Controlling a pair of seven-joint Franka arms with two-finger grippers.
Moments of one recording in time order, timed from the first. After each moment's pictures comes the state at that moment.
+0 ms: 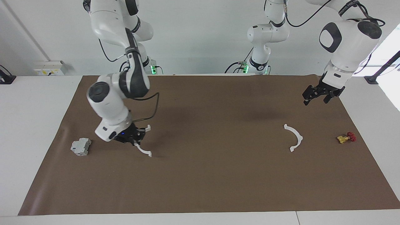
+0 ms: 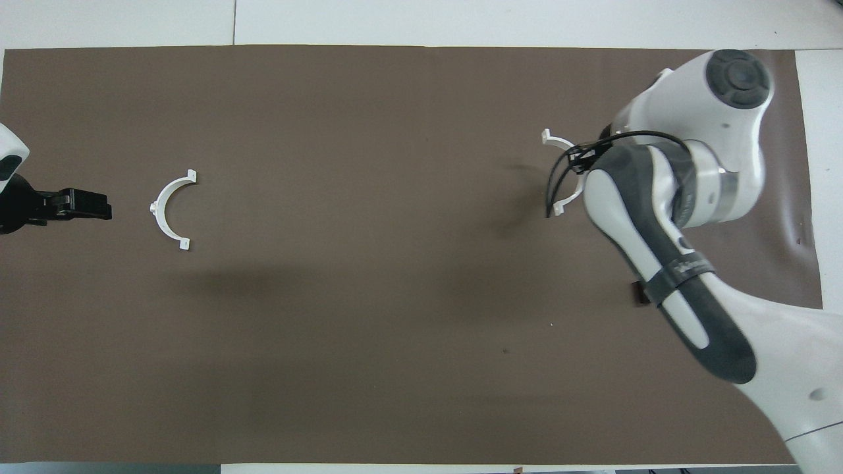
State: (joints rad) left arm 0.01 -0.06 0.03 -1.96 0.01 1.96 0.02; right arm 0.21 0.39 0.02 -1.66 0.03 2.10 0.11
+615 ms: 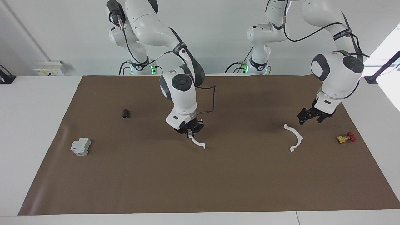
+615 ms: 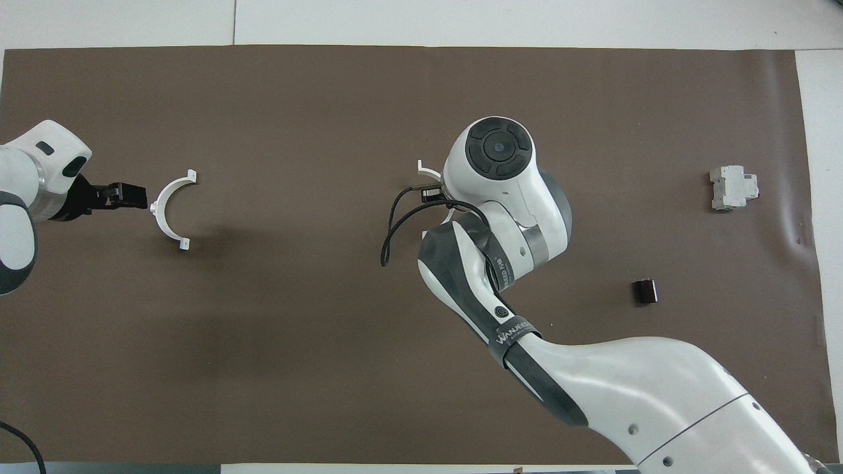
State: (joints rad) left arm 0.02 0.12 0.04 -2.02 0.01 2.23 0.02; right arm 0.48 0.50 0.02 -1.62 0.01 2.20 0.45
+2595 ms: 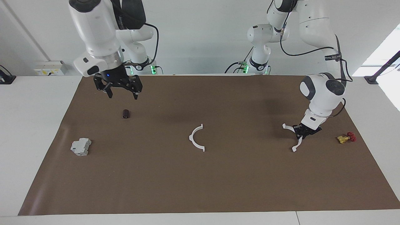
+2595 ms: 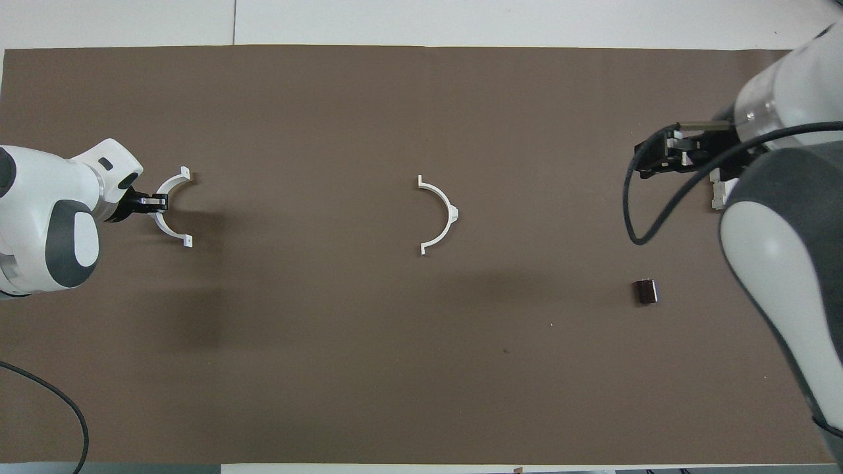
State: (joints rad) left arm 0.01 0.25 0.03 -2.07 0.01 2.41 0.09; right arm 0.15 0.08 0.00 -1.47 -0.04 1.55 0.21
